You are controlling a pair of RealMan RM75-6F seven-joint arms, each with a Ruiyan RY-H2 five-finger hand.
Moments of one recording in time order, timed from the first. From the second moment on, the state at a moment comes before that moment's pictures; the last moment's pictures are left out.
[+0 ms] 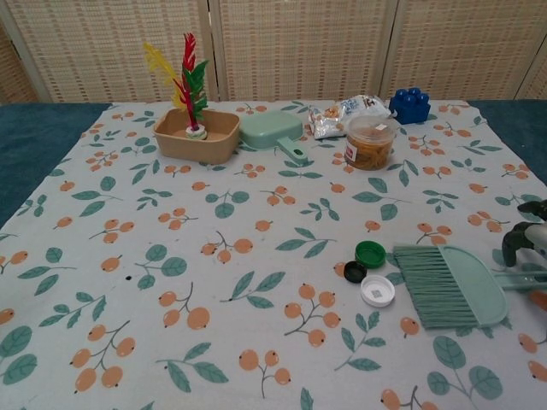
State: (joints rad) left arm -0.12 -1.15 0.18 -1.56 1.89 1.51 0.03; right arm 0.22 -1.60 0.10 -1.48 -1.24 1.19 -0.87
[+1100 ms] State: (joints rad) left arm -0.12 -1.15 0.18 -1.56 1.89 1.51 0.02; right arm 0.28 -1.64 0.05 -1.45 -1.17 1.24 -0.91
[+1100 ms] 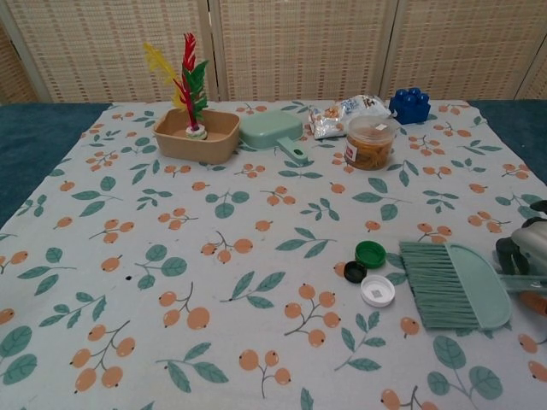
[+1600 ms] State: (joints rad) left arm -0.12 -1.14 0.18 -1.56 1.88 1.52 0.02; right arm 0.29 -1.60 0.02 -1.43 -1.27 1.27 -0.88
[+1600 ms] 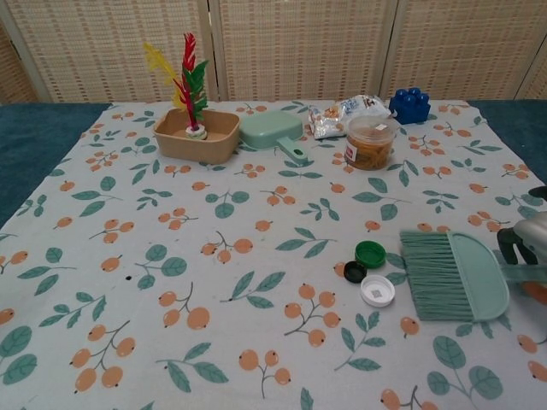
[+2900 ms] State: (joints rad) left arm -0.12 -1.14 0.19 -1.55 1.89 1.52 -0.01; right arm 0.59 -1.66 0.02 -1.96 -1.03 1.26 -2.07
